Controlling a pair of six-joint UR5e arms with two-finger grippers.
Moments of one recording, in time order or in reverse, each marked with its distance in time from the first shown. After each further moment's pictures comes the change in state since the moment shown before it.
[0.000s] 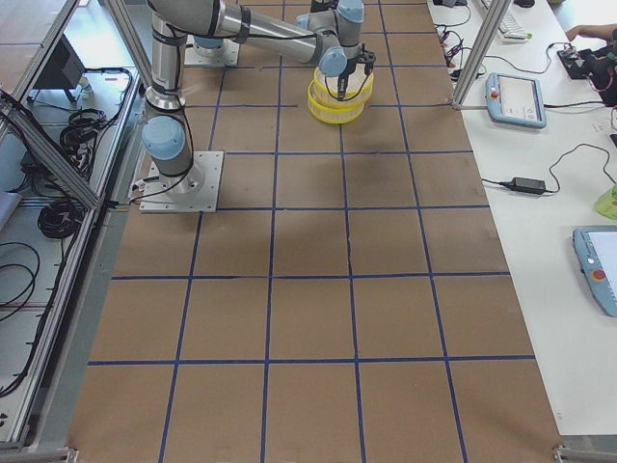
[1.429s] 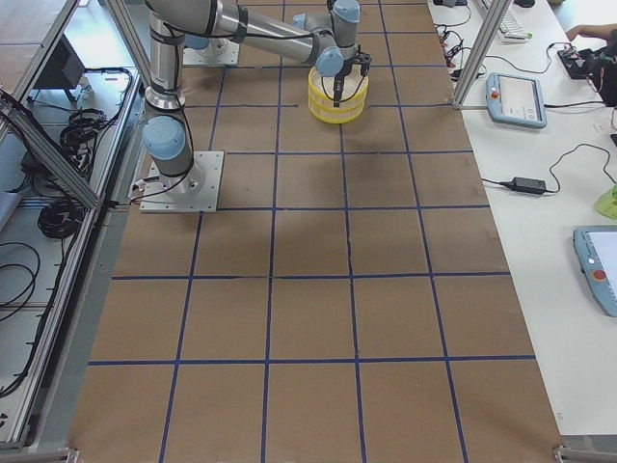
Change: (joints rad) left arm -0.369 0.141 0.343 -0.234 -0.150 -0.586; right arm -0.019 -0.066 -0.022 0.078 -0.041 -0.016
